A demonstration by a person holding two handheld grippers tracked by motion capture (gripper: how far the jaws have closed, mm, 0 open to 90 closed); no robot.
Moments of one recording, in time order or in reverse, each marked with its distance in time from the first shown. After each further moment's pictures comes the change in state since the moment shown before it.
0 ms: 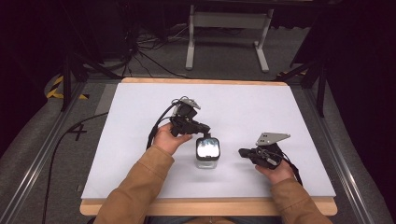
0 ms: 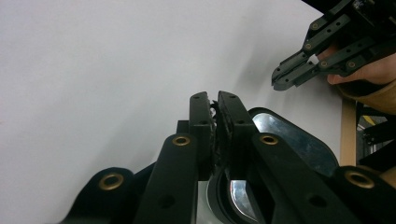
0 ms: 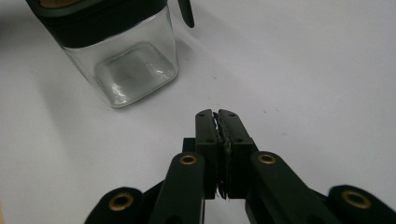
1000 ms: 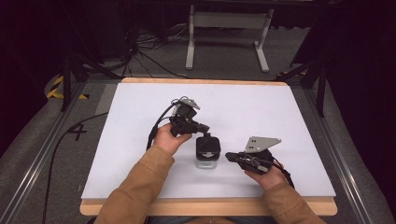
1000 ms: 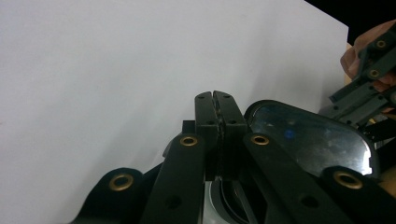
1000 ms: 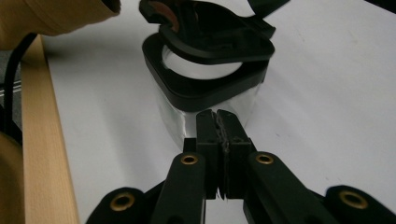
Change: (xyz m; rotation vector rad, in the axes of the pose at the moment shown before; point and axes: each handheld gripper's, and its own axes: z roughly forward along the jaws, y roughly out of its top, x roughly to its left) left arm 0.003 -0.001 0.000 0.004 0.004 0.012; right arm 0.049 0.032 -0.001 -0.071 0.075 -0.133
